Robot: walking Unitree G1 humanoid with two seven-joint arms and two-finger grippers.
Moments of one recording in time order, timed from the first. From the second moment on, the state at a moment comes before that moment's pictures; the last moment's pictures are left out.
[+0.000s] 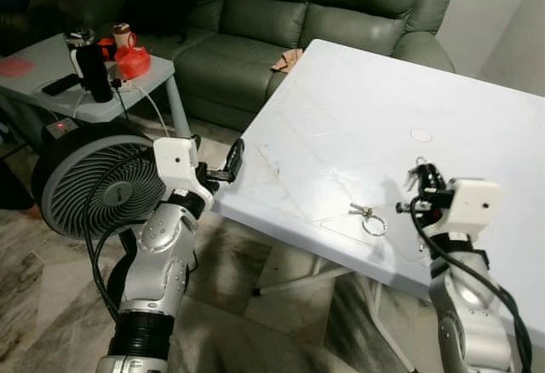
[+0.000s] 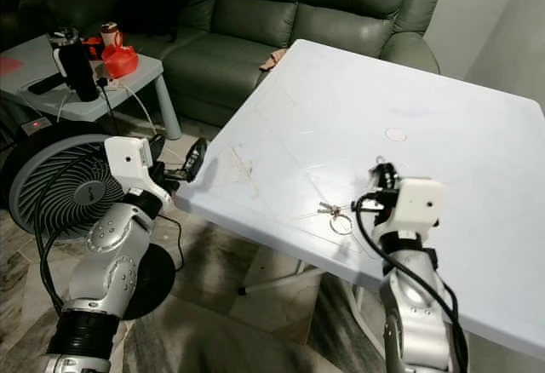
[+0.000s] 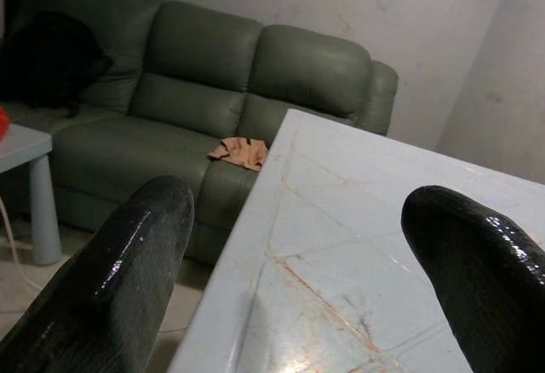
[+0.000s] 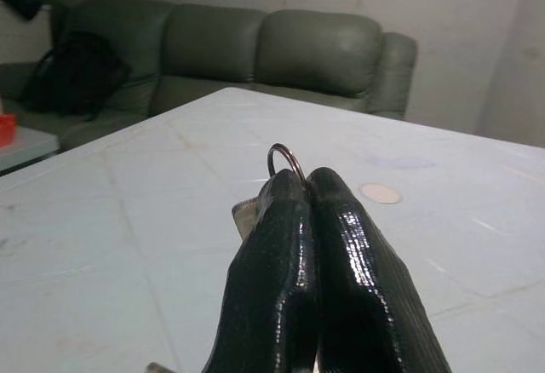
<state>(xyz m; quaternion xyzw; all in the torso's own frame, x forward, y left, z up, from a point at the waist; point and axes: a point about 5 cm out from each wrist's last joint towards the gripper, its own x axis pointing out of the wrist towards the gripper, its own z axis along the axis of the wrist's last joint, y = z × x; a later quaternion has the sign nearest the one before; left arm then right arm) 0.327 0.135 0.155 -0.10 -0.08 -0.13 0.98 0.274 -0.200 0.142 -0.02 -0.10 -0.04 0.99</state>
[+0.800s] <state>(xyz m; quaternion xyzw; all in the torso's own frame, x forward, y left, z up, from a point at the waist) 0.348 0.154 0.152 -0.09 -0.07 -0.07 0.99 0.282 -0.190 0.148 -0.03 -0.09 -0.06 0.99</state>
